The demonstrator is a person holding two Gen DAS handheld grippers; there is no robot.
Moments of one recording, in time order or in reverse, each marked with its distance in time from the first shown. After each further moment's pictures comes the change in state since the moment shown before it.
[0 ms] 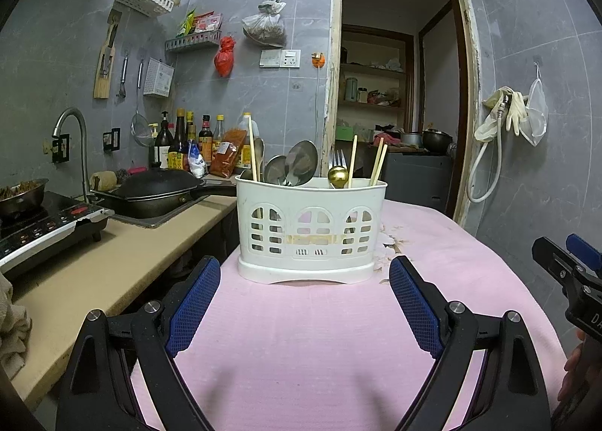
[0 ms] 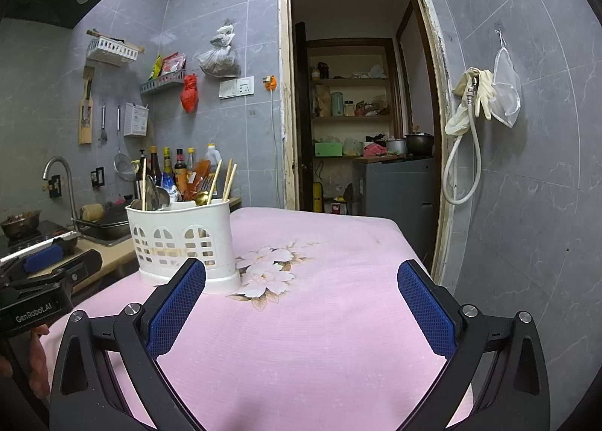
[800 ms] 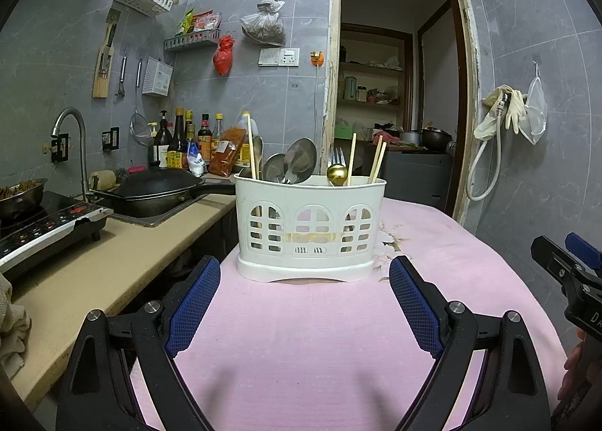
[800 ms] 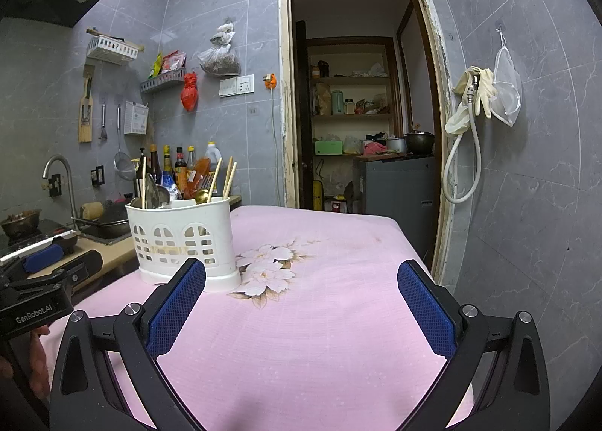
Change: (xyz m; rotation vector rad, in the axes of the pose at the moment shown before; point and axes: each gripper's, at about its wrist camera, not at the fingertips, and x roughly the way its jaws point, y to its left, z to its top) left arm 0.003 0.000 -0.003 -0.002 0.003 -0.003; right arm 0.000 0.001 -0.001 0.001 0.002 0.000
